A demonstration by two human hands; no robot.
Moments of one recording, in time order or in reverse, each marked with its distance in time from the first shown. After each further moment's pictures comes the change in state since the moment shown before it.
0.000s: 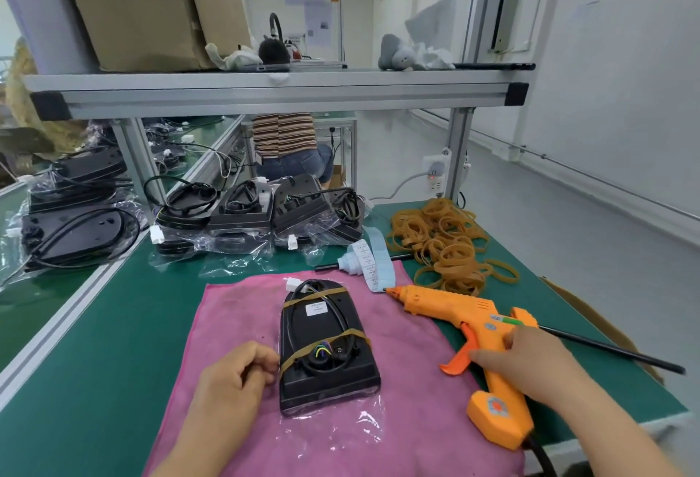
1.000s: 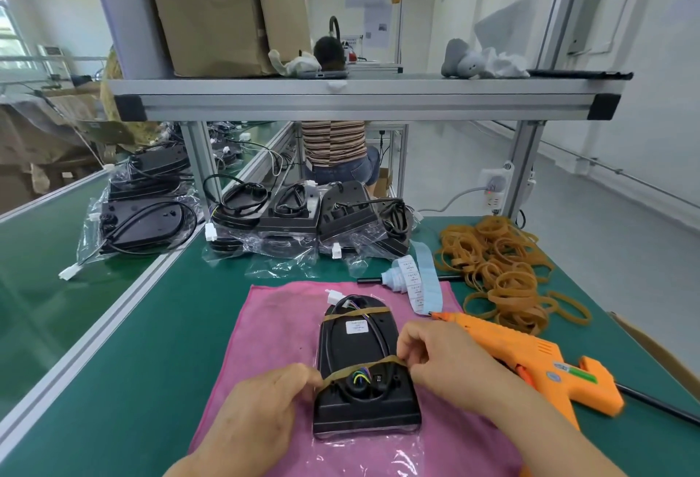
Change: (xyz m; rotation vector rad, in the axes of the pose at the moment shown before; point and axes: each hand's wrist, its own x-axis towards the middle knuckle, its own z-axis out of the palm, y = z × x) left_hand -0.001 0.012 -0.022 0.479 -0.118 0.479; right_hand 0.007 -0.123 0.025 0.201 -0.209 -0.772
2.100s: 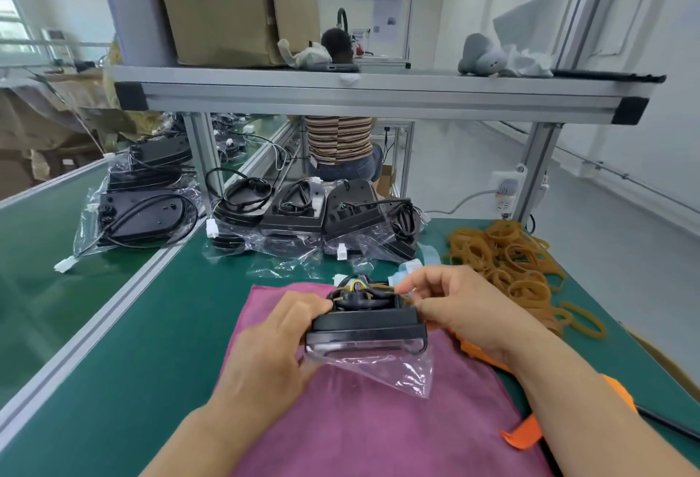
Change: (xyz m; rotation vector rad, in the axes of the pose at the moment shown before) left_hand 0.050 0.007 -0.017 -0.010 0.292 0.059; right_hand 0.033 -0.022 -0.047 0.597 0.064 -0.009
